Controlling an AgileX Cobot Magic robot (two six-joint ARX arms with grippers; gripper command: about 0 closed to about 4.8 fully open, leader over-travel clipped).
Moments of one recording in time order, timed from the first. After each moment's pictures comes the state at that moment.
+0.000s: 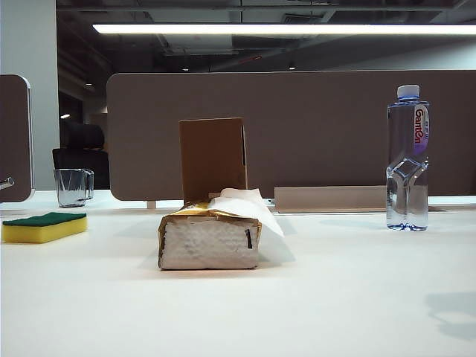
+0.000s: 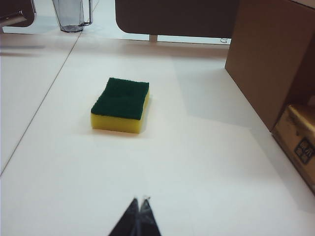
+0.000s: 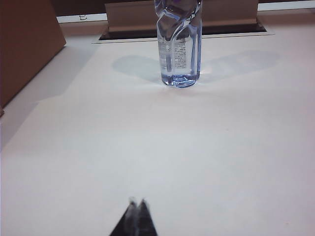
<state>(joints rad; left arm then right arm) 0.00 0.00 0.01 -0.16 0.11 -0.03 0.11 0.18 0.01 -0.04 -0.03 0.07</state>
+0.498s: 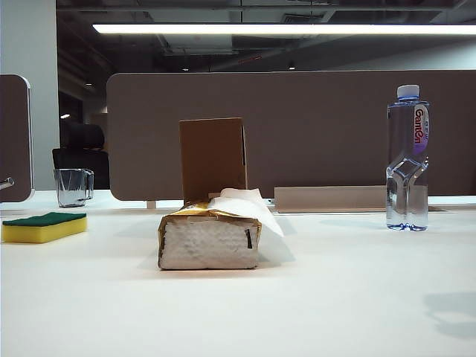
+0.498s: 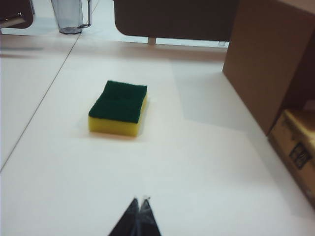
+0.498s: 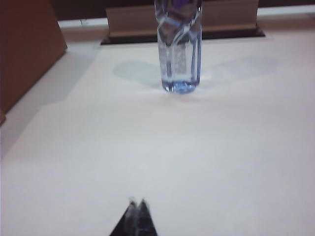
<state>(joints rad) 0.00 0.00 0.01 -0.14 0.12 -0.05 0.11 0.18 0.01 -0.02 -0.03 0.07</state>
